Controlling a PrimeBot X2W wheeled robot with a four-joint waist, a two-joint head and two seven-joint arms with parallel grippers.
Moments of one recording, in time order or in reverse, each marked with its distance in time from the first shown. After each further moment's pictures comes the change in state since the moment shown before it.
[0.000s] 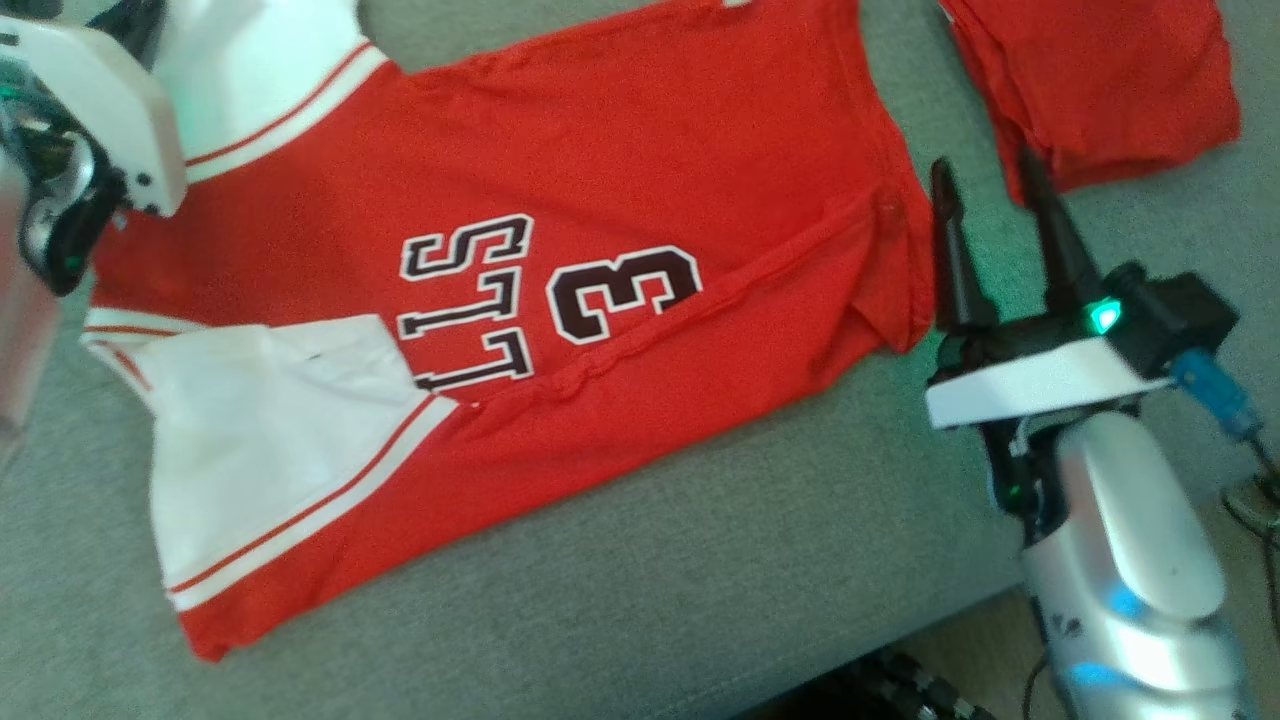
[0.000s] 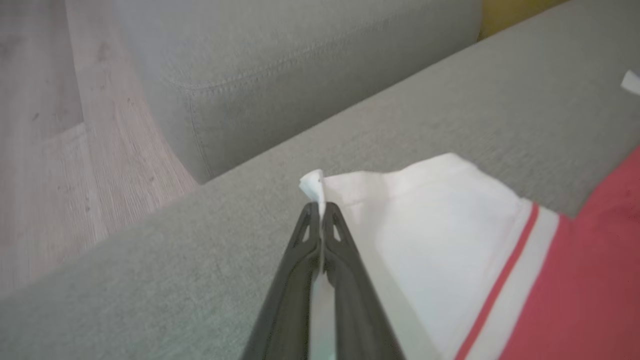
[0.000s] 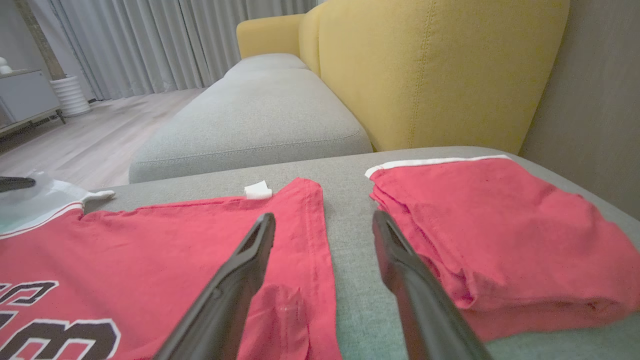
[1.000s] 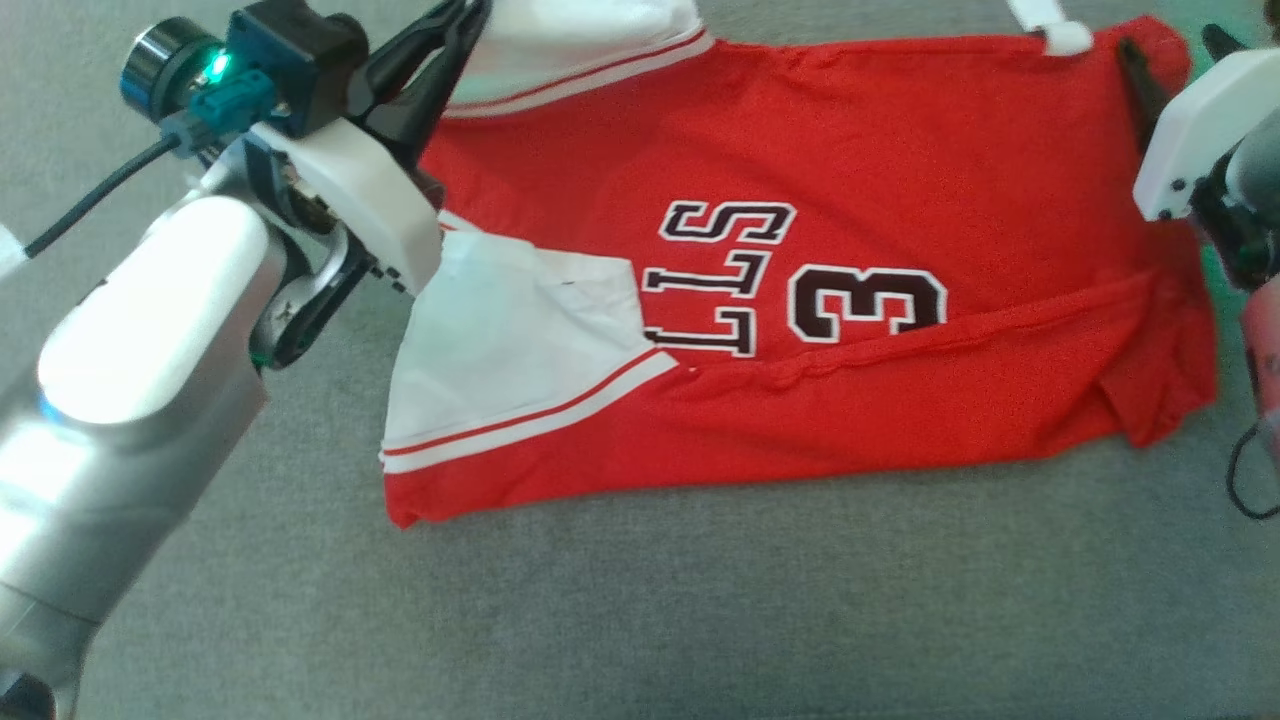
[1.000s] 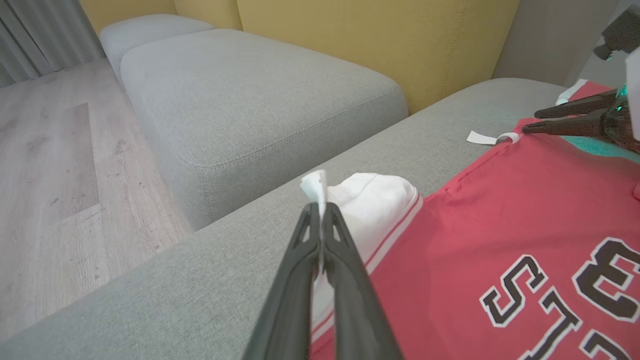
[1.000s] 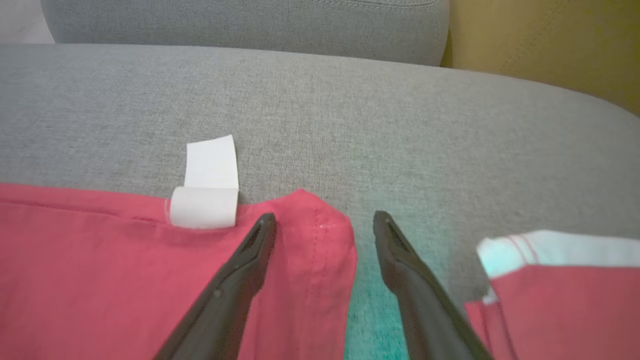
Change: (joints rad) left arm 0.131 -0.057 -0.090 -0.490 0.038 0.055 -0.192; right arm -0.513 -0.288 0.011 0.516 0.006 0.000 0.558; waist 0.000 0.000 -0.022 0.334
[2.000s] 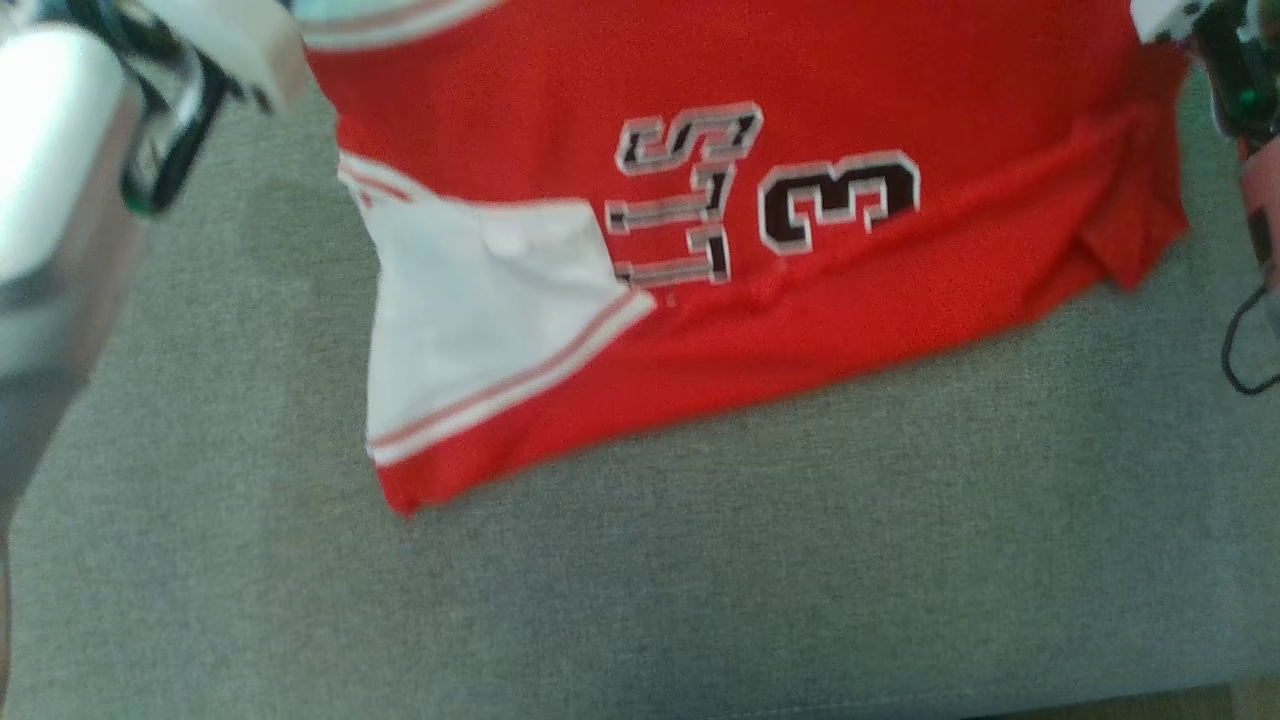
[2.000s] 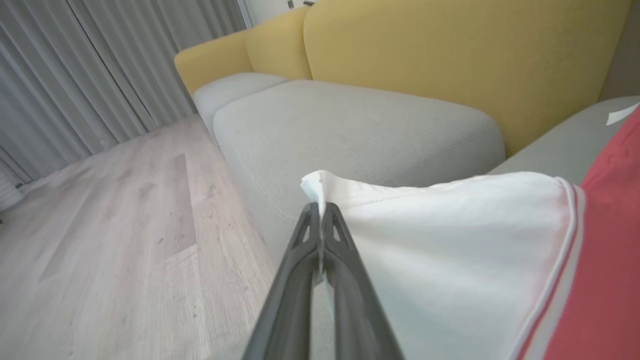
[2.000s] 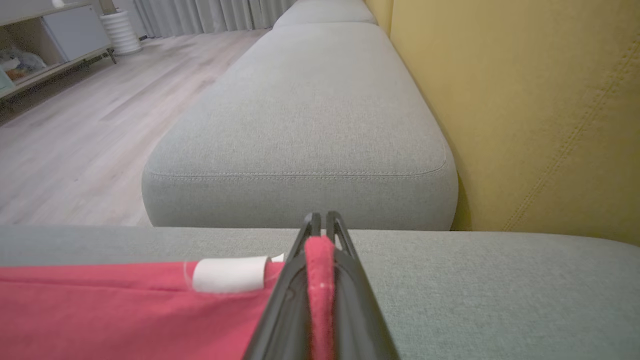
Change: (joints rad) left arm -0.184 0.015 0.052 0.201 0.081 0.051 -0.092; right arm -0.258 0.005 0.218 0.117 0.269 0.000 -0.287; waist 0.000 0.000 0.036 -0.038
